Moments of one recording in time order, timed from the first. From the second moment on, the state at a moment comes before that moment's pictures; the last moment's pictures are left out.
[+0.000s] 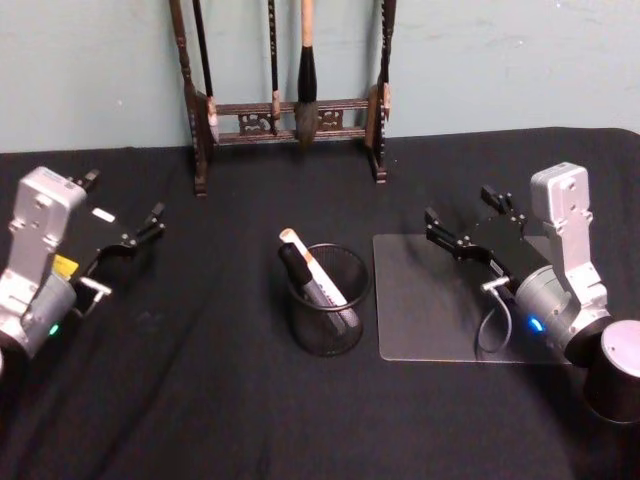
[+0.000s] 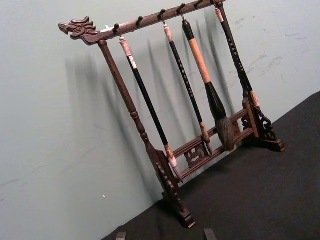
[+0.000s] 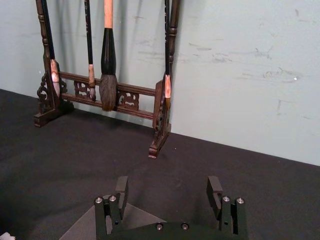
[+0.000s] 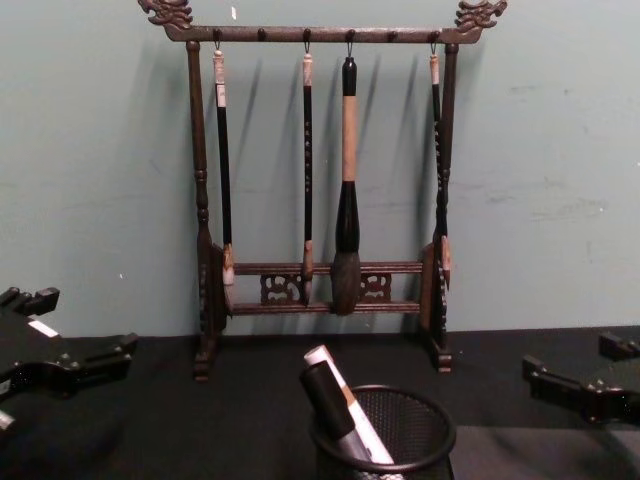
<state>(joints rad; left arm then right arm) -0.20 0.60 0.45 -1.41 -0.25 -0.12 0.03 0.21 0.31 -0.29 -1.27 0.24 -0.12 0.18</state>
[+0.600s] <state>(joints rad) -0.20 0.60 0.45 -1.41 -0.25 -0.12 0.03 0.21 0.31 -0.29 -1.27 0.24 -0.12 0.18</state>
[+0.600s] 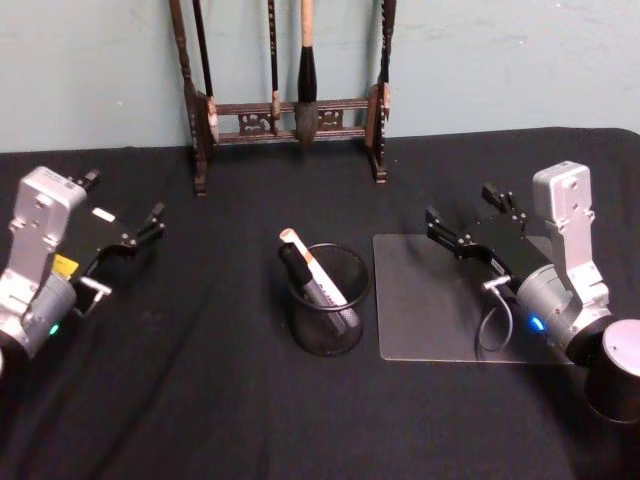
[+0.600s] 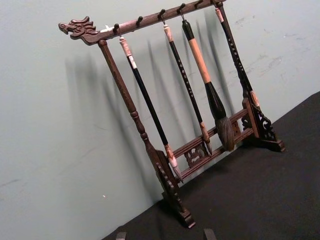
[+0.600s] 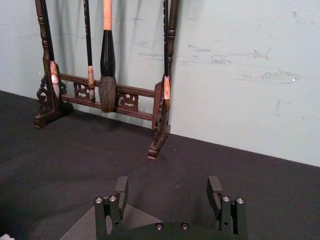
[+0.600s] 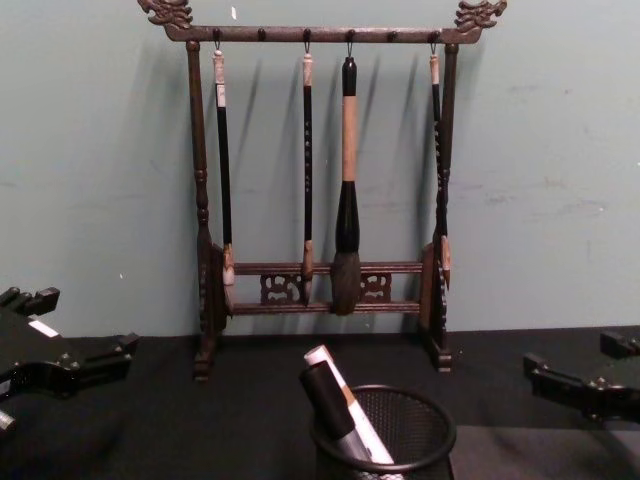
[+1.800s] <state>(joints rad) -0.20 0.60 0.45 -1.41 -0.25 -0.12 0.03 0.21 0.31 -0.29 -1.28 0.24 -0.12 0.18</state>
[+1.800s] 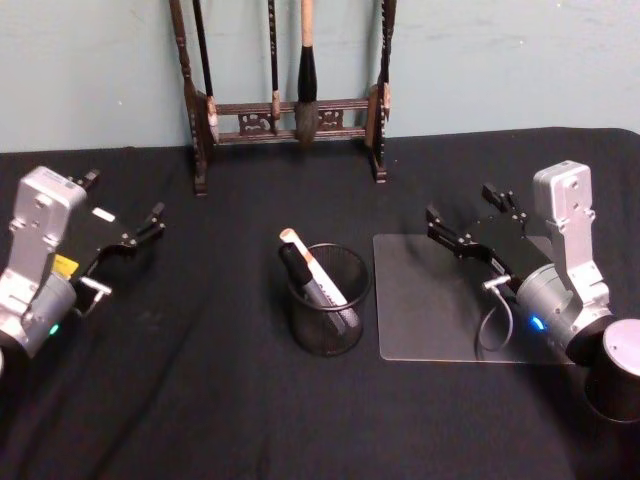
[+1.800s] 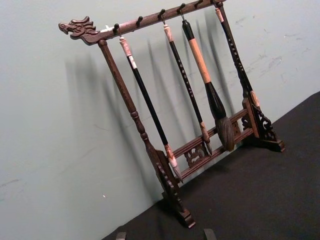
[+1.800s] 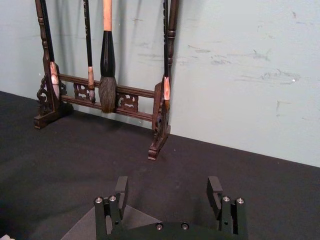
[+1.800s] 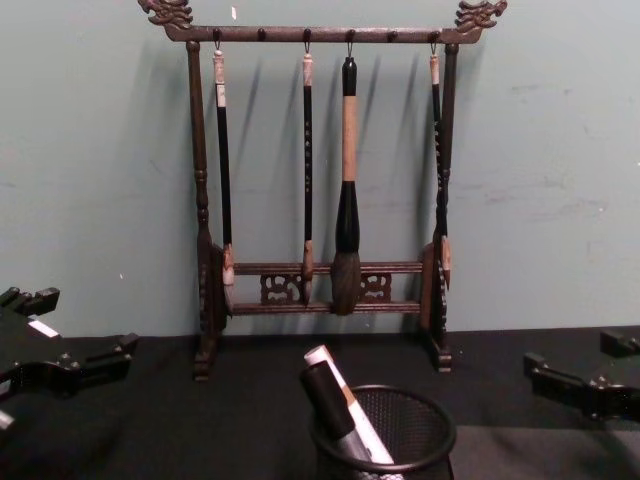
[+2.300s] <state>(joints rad) -0.20 0.60 0.45 -1.41 -0.25 -0.12 0.03 0.21 0.31 -0.29 -1.27 0.24 -0.12 0.18</state>
